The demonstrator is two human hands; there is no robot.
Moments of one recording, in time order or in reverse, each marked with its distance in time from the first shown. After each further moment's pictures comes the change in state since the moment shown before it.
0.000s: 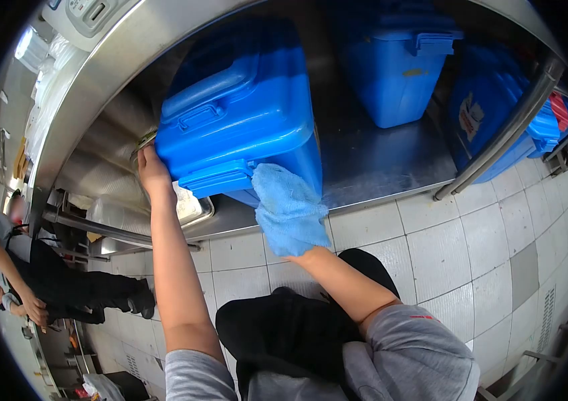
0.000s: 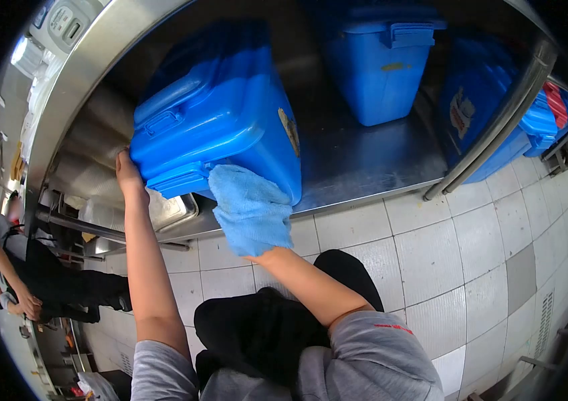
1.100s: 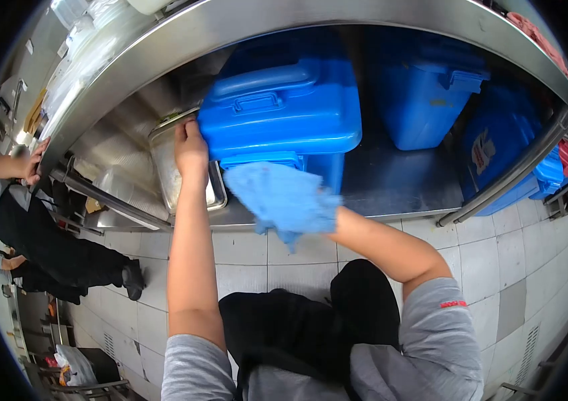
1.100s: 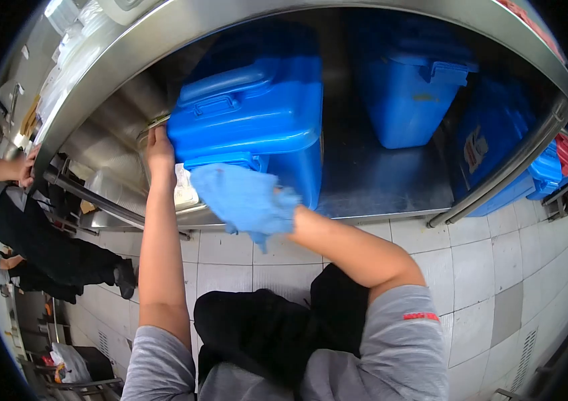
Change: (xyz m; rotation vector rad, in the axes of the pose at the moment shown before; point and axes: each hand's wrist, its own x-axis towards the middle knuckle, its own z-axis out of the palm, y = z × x) left_hand -0.013 0.013 0.002 0.060 0.037 0.052; right_hand 0.085 -0.043 -0.015 -0.390 -0.033 -0.817
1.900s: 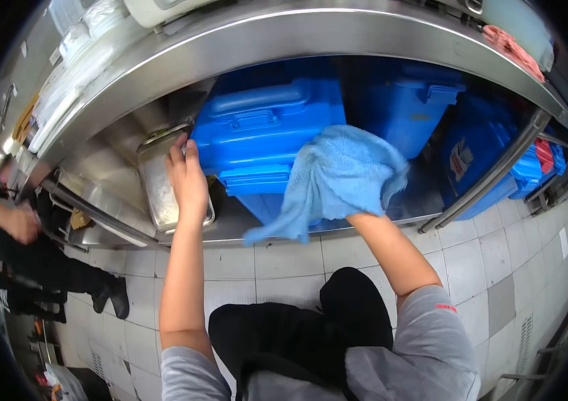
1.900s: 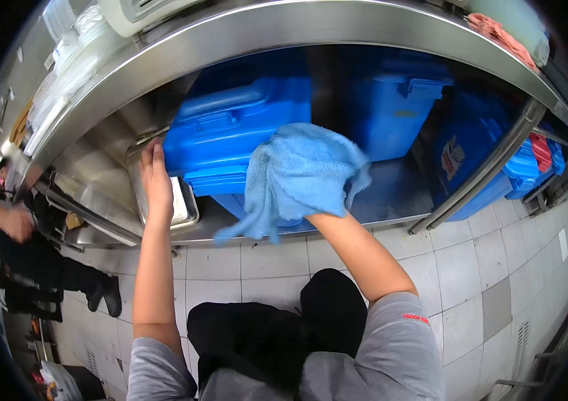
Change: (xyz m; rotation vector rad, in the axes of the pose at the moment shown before) left_hand -0.038 0.024 -0.026 0.208 -0.085 0.251; right_hand -0.021 0.050 -0.054 -0.111 -0.136 0.453
